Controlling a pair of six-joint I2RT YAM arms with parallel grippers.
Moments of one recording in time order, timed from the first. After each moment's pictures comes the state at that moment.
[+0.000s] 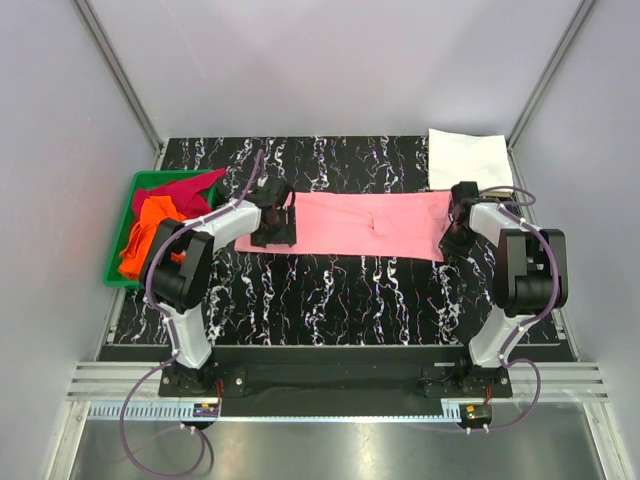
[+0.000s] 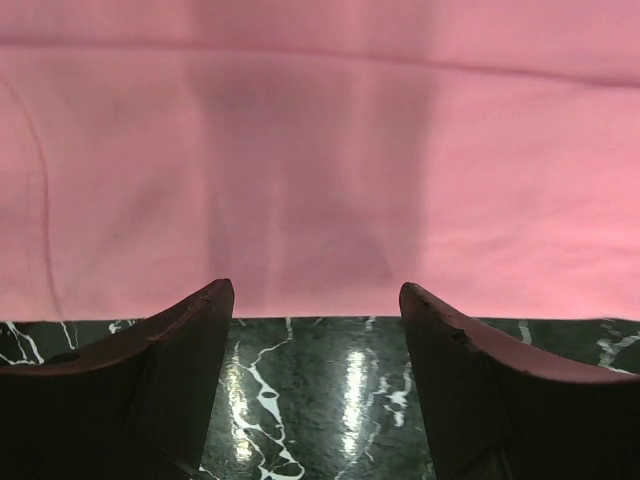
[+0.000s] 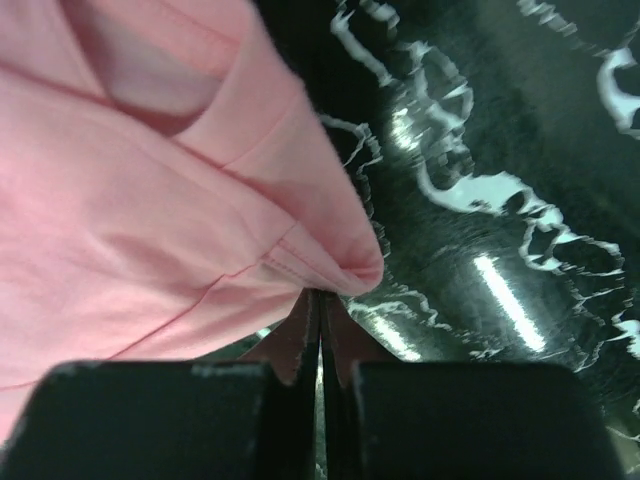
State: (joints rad) left arm -0.43 1.86 1.27 -0.56 -0.12 -0.45; right arm -0.01 1.77 1.09 -0.65 0.15 0.60
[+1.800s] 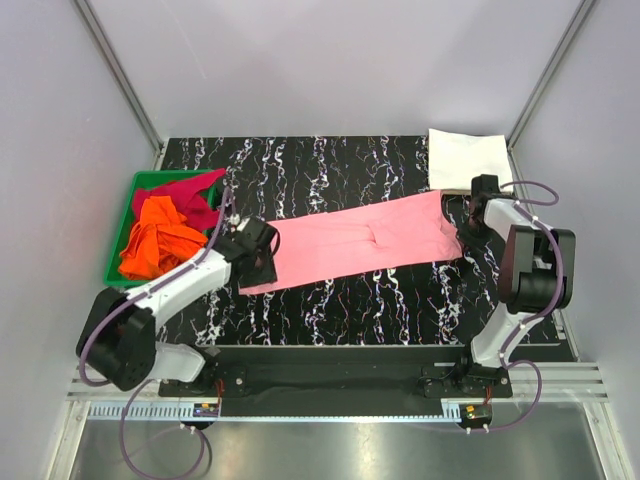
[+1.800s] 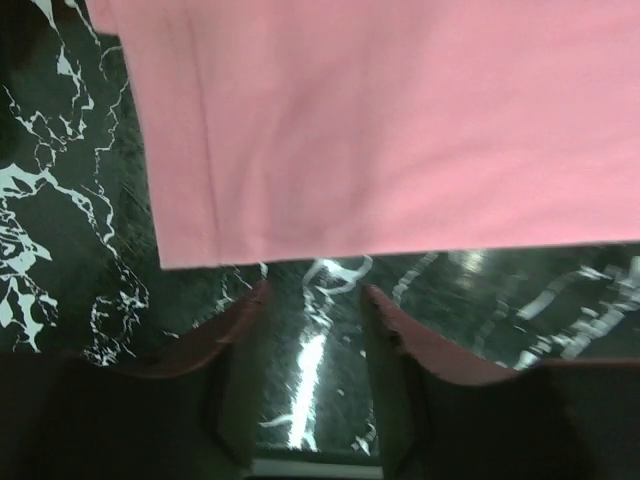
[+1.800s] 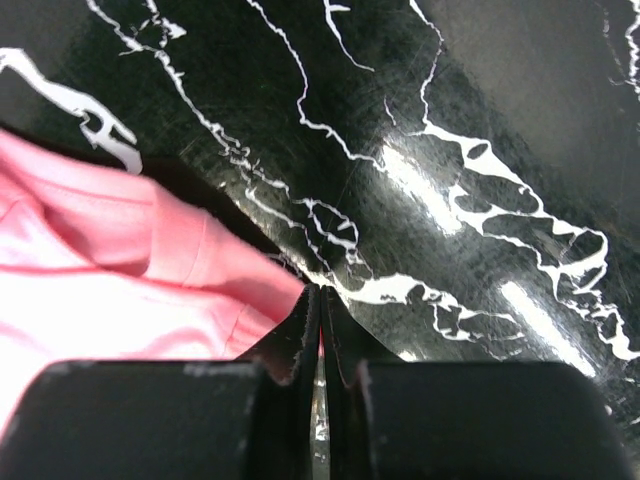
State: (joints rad) left arm -0.55 1.36 0.80 -0.66 -0.21 -0.72; right arm -0.12 1.80 1.15 -0.60 0.22 0.60
